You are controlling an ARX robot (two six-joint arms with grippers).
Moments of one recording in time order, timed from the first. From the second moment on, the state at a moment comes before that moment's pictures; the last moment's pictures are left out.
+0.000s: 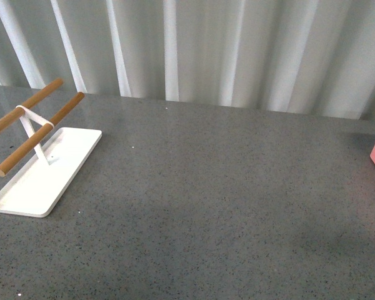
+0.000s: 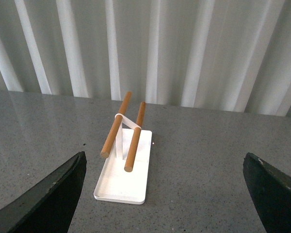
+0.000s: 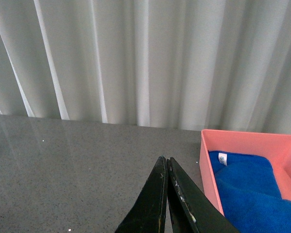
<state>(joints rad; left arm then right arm) 0.00 0.00 0.02 0.00 0.00 0.00 0.00 0.34 0.02 0.34 0.00 0.00</state>
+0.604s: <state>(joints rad) 0.00 0.00 0.02 0.00 0.00 0.00 0.00 0.07 0.02 0.05 0.00 0.00</state>
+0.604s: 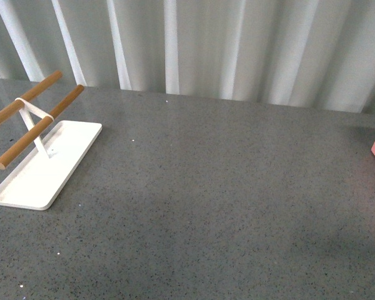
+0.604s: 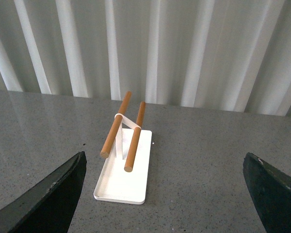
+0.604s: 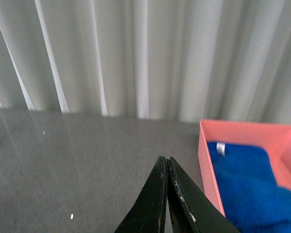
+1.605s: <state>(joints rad) 0.00 0.00 0.02 0.00 0.00 0.00 0.00 0.00 0.02 0.00 0.00 0.00</state>
